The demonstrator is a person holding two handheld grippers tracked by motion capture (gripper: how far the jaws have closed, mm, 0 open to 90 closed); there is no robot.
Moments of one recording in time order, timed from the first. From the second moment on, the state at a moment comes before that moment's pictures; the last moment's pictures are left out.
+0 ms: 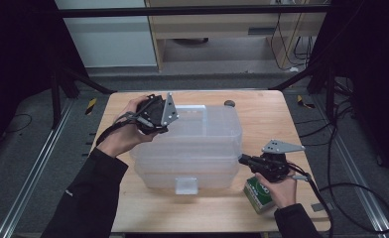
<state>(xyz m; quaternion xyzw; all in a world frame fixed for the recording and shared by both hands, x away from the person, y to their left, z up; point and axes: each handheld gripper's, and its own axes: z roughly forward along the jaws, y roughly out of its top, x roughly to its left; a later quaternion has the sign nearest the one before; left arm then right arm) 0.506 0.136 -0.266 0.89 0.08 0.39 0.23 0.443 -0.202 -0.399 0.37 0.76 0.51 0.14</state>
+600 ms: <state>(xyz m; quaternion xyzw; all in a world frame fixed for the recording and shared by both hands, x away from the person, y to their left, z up) 0.489 0.191 -0.265 0.84 0.18 0.38 0.34 0.443 -0.202 -0.399 0.38 0.77 0.50 0.14</state>
